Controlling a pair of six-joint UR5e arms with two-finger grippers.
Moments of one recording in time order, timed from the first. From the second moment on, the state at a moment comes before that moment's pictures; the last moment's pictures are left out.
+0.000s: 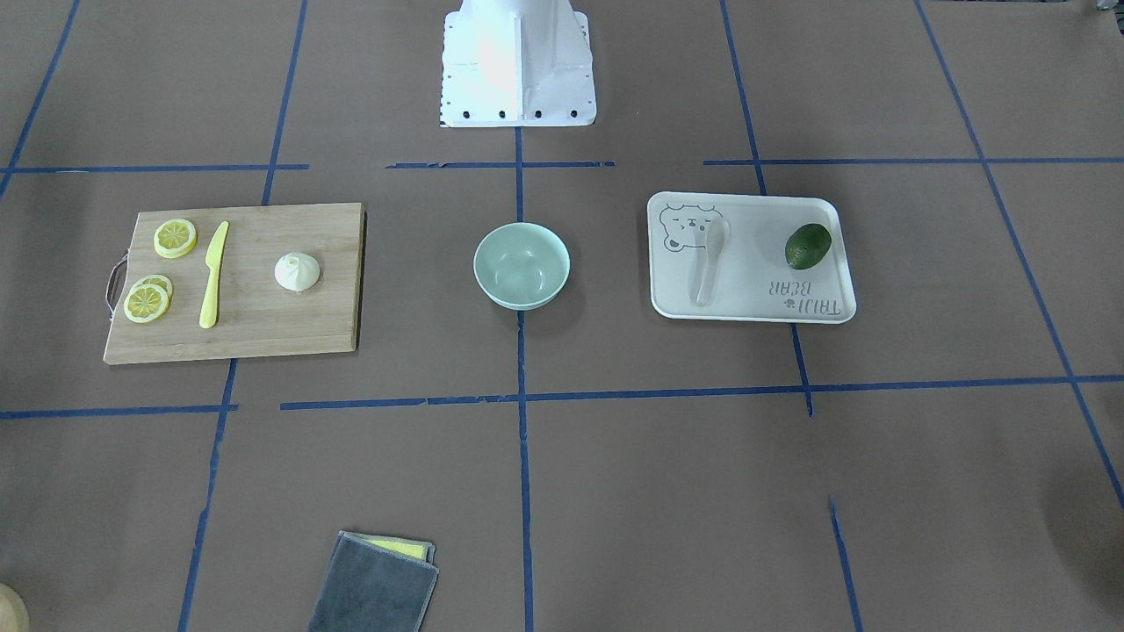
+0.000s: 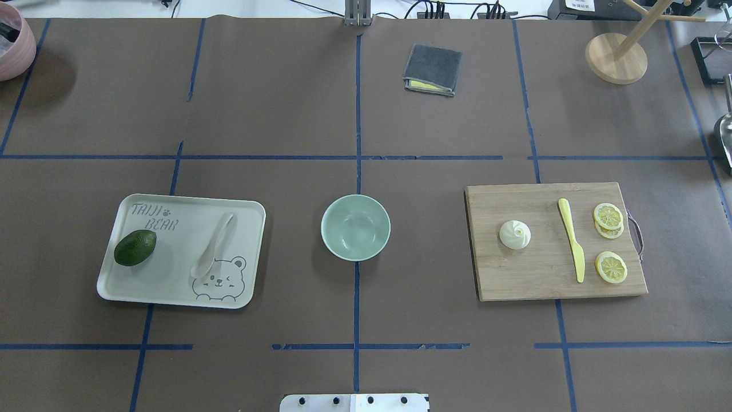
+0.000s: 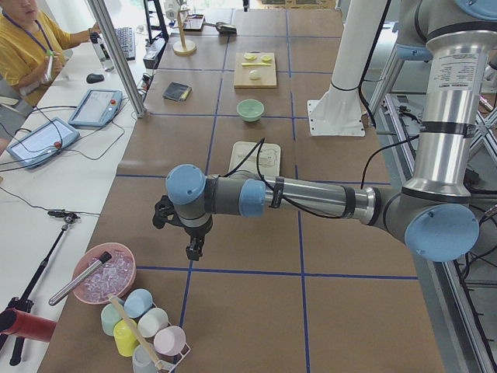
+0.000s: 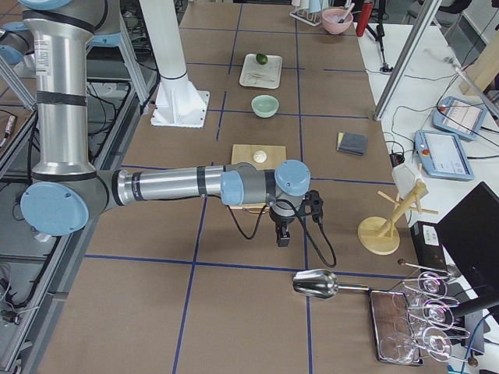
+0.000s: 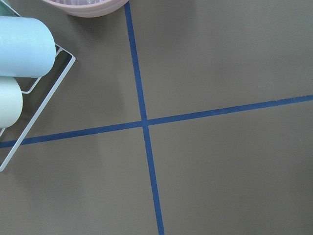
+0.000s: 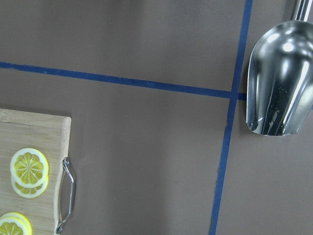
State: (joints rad) left arm -1.59 -1.64 -1.63 -1.50 -2.43 0.13; right arm 1.48 -1.61 1.72 -1.61 2.43 -0.01
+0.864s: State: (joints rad) left arm -1.47 -1.65 -1.71 -1.62 -2.32 0.12; right arm 1.48 -1.61 1.72 -1.61 2.43 0.00
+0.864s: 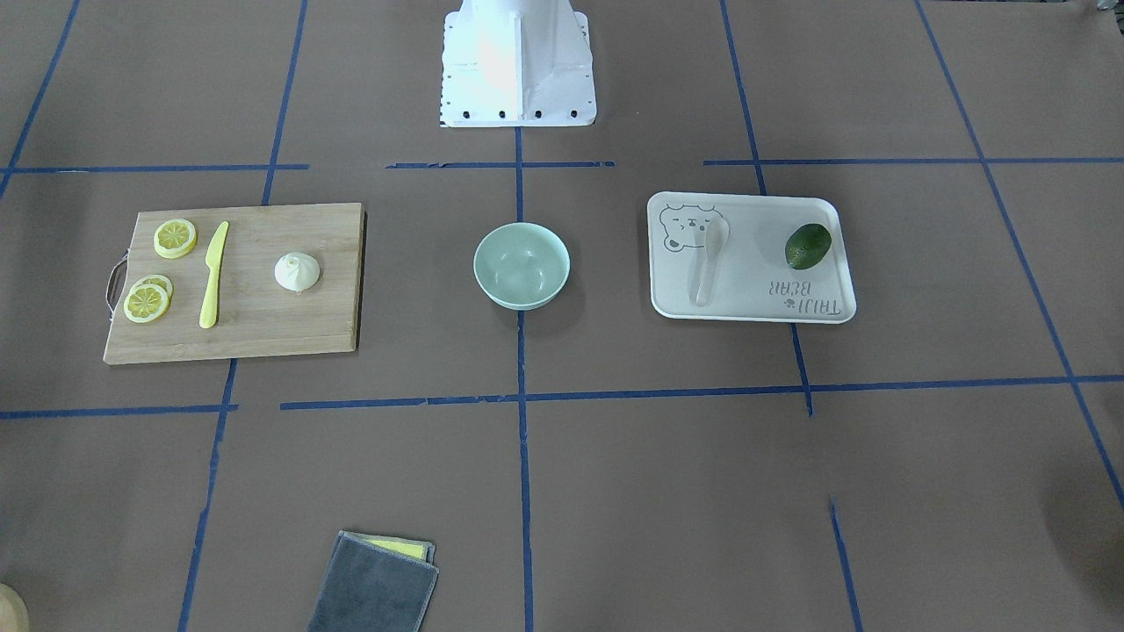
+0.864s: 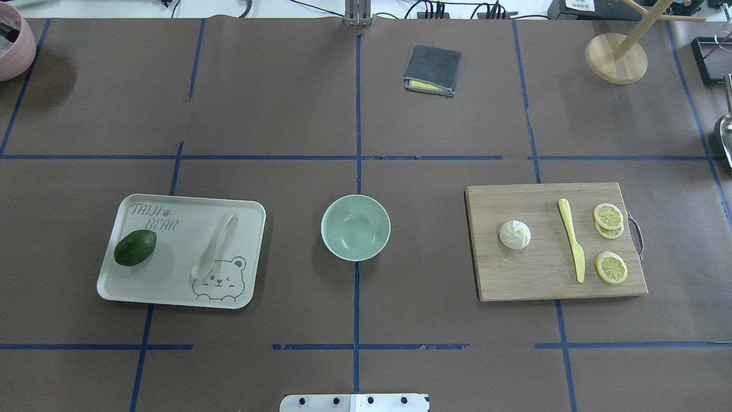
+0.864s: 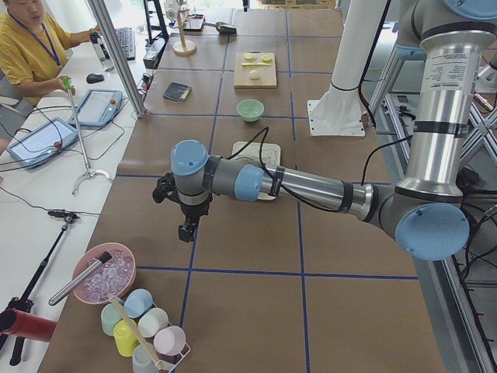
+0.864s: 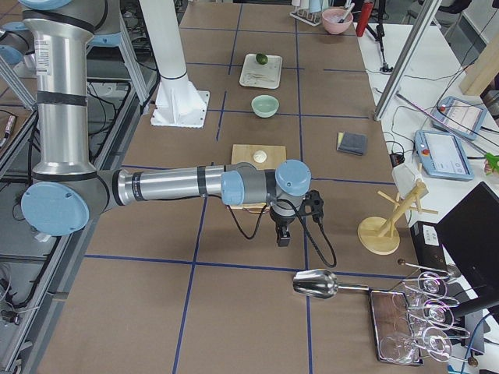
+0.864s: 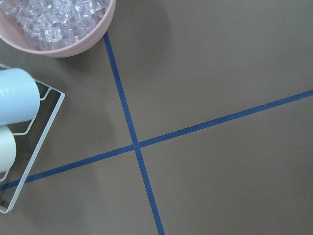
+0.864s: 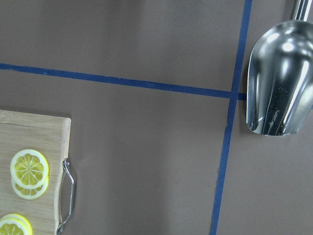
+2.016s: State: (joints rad) left arm -0.69 -1.80 -1.81 -2.05 -2.07 -0.67; right arm 1.47 -1.60 1.69 -1.48 2.43 0.00
